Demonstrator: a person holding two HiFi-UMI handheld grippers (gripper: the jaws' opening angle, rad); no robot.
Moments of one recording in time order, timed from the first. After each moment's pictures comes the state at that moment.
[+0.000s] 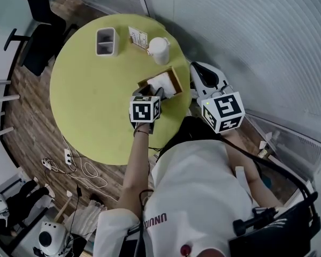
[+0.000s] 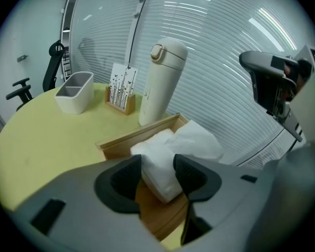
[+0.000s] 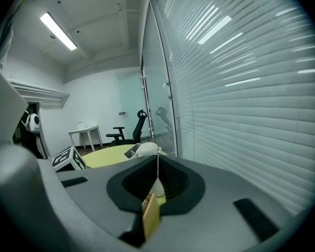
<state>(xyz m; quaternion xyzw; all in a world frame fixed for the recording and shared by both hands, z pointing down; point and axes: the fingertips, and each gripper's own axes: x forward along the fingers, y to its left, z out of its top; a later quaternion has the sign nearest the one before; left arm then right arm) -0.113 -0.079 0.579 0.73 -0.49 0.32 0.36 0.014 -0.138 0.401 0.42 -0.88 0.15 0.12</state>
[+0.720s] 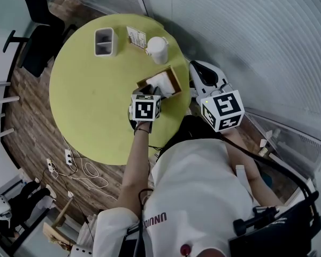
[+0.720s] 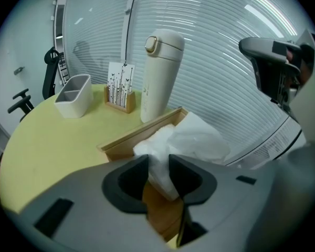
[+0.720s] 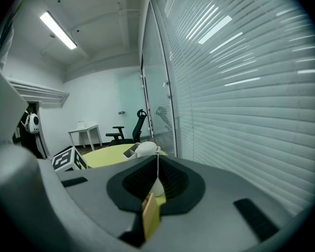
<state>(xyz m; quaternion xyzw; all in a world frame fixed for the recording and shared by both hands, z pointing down) -0.117 -0.078 0.586 0.72 -0.49 0.37 0.33 0.015 -0.138 0.403 0.43 -0.88 0.15 0.13</state>
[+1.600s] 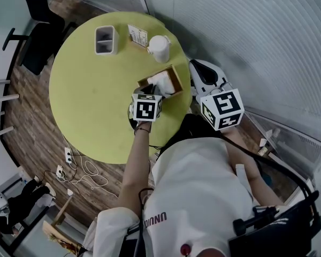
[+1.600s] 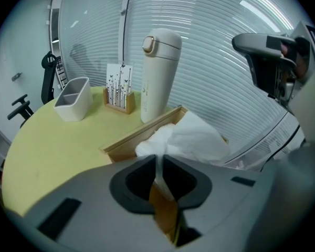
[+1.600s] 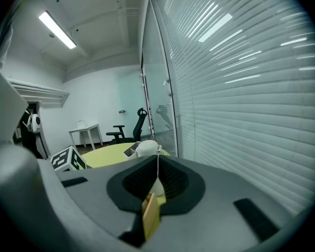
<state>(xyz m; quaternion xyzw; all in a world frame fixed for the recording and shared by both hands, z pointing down) -0.118 -0.076 0.585 0.72 -0.48 0.38 0.32 0.011 -0.139 0.405 0.42 -0.88 0.15 0.13</state>
